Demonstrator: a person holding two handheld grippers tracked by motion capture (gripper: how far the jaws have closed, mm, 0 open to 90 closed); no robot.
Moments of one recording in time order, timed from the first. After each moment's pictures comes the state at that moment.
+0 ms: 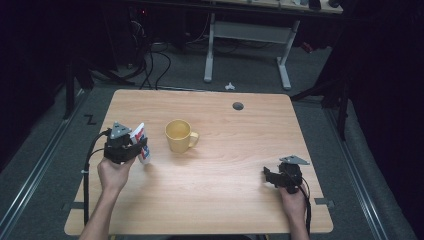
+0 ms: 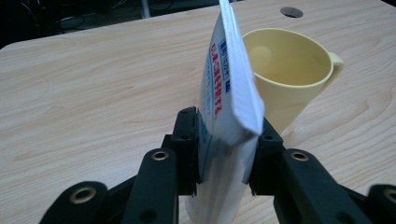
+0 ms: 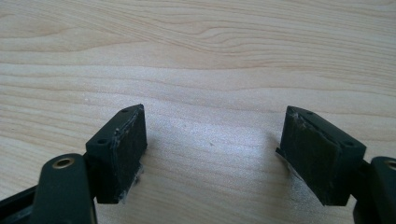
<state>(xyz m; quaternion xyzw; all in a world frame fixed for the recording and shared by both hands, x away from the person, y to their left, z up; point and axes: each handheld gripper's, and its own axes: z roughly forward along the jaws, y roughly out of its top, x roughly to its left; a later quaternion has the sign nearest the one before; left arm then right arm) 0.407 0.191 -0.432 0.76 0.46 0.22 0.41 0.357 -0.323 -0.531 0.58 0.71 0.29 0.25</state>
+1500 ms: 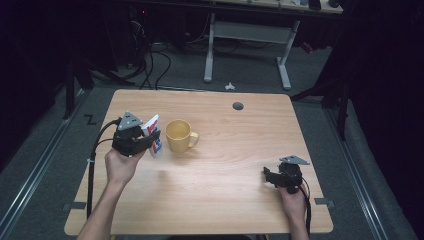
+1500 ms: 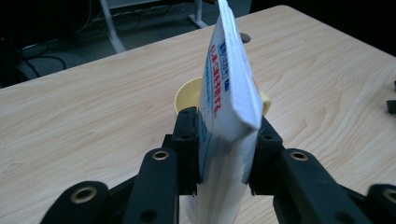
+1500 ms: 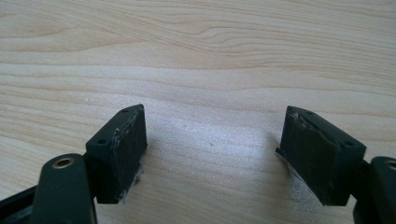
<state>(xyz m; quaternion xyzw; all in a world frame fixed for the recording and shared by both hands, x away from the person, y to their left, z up) 0.406 0.159 -0.386 0.78 0.39 0.20 0.44 0.357 -0.323 -0.531 0.58 0.71 0.29 0.25</state>
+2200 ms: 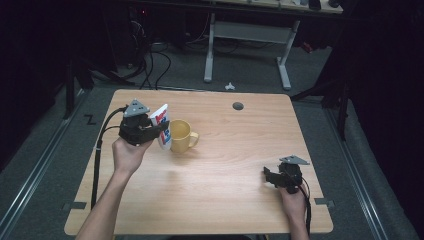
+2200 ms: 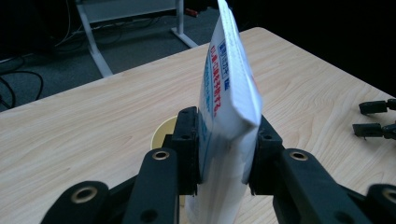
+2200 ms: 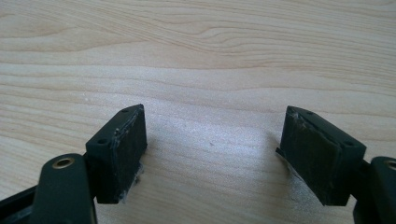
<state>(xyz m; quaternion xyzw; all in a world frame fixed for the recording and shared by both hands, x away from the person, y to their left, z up) 0.421 0.139 -0.360 0.78 0.37 0.18 0.47 0.357 -0.323 -0.531 0.58 0.71 0.30 0.25</state>
